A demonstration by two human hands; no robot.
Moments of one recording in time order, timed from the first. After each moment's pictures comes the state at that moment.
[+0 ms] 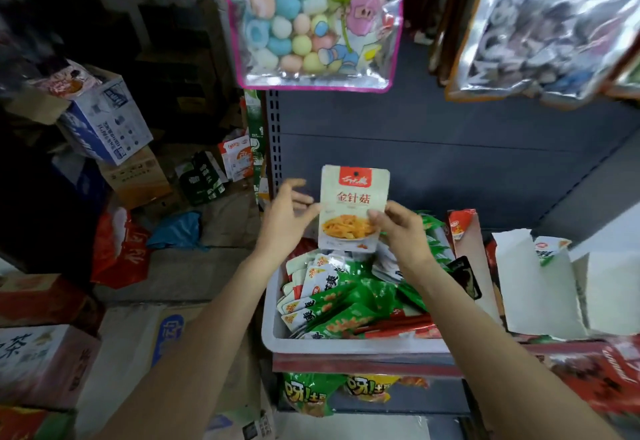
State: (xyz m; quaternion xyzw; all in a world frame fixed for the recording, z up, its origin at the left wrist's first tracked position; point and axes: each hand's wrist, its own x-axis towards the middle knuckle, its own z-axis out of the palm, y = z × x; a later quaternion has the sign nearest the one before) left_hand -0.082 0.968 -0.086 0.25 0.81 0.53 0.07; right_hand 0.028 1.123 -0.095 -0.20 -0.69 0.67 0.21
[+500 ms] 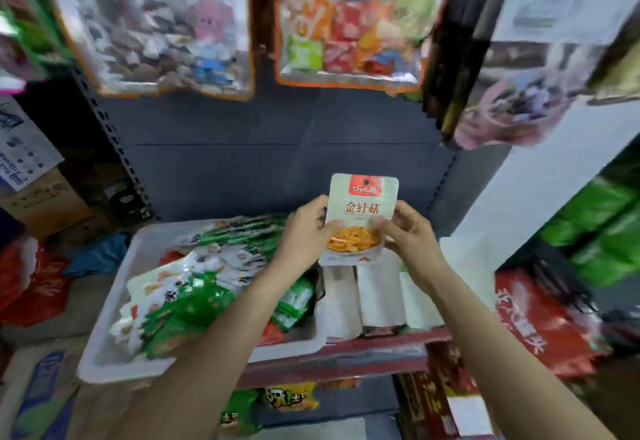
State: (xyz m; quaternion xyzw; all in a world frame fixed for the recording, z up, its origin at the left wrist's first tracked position) left_hand 0.081 1.198 -0.075 0.34 0.73 0.56 0.17; right_hand 0.196 1.328 -0.078 -0.21 -0.66 0.67 0.25
